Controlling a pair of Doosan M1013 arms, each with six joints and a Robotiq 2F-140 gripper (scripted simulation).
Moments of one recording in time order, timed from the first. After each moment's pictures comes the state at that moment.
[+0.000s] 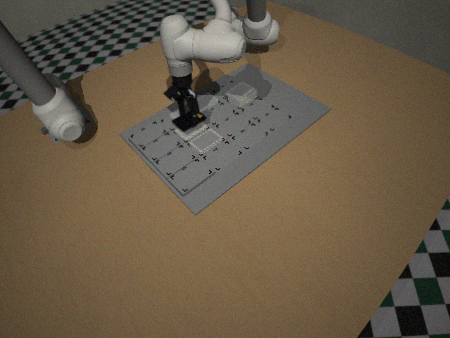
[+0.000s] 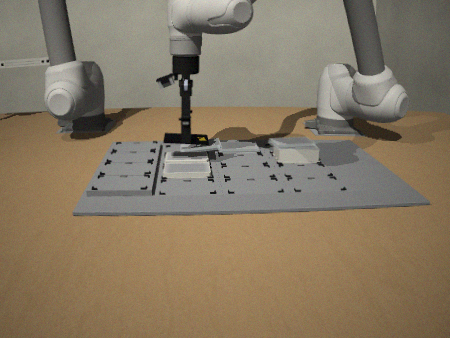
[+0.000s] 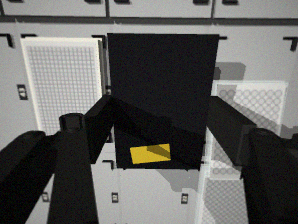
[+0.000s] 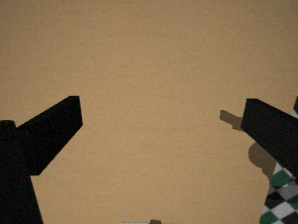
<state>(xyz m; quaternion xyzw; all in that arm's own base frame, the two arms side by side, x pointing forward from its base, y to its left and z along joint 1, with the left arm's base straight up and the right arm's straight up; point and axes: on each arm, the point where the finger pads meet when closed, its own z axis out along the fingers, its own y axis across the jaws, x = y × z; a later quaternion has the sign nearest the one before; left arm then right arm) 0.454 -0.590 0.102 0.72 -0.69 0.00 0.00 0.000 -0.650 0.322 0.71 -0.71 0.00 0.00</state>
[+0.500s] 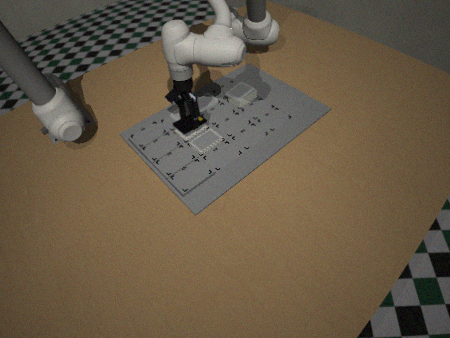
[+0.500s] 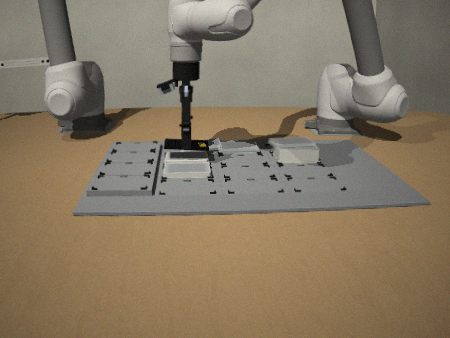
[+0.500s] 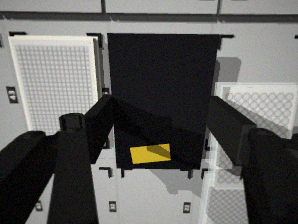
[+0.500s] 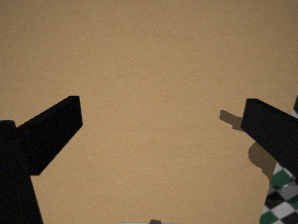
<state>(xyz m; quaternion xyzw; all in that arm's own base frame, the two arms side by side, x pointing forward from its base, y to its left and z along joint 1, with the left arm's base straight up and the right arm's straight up) 0.454 -0.590 0.084 0.72 -0.69 0.00 0.00 0.000 -0.650 0.322 0.71 -0.71 0.00 0.00</state>
